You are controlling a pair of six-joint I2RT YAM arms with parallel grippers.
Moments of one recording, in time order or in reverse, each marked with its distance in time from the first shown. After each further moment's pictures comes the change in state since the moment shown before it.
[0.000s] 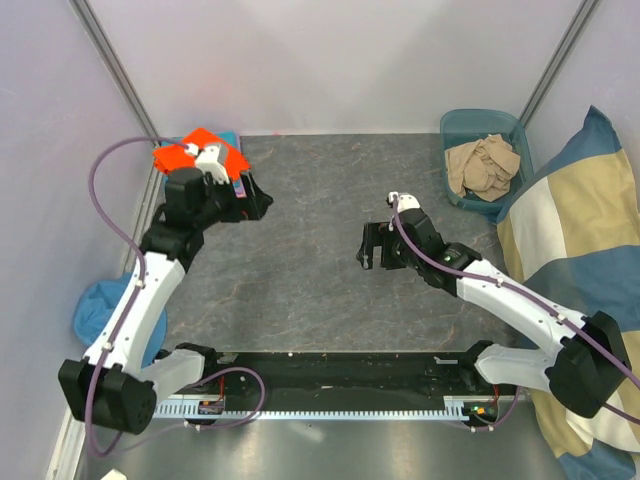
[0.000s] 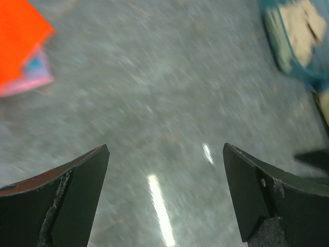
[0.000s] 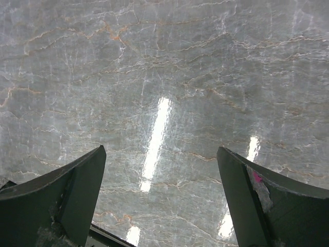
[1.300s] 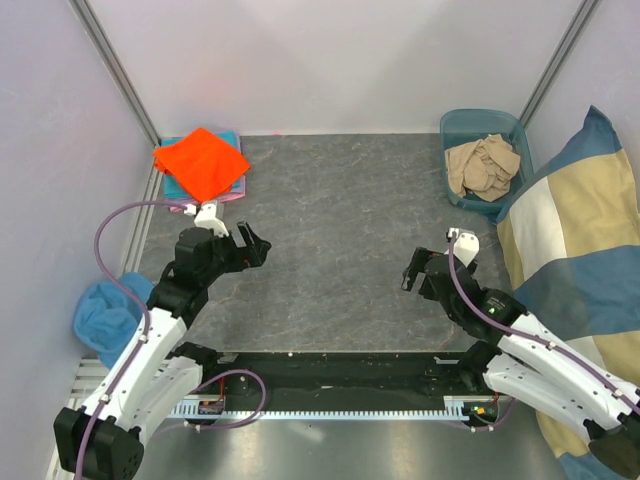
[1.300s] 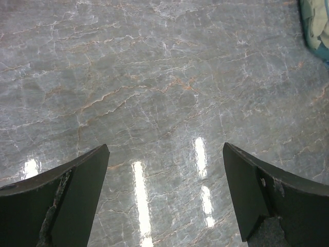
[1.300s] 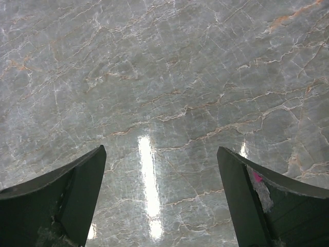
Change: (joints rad) left arm -0.109 -0.354 -0.494 0.091 -0.163 -0.175; right arm 0.066 -0.477 -0.263 -0.257 0.425 0.266
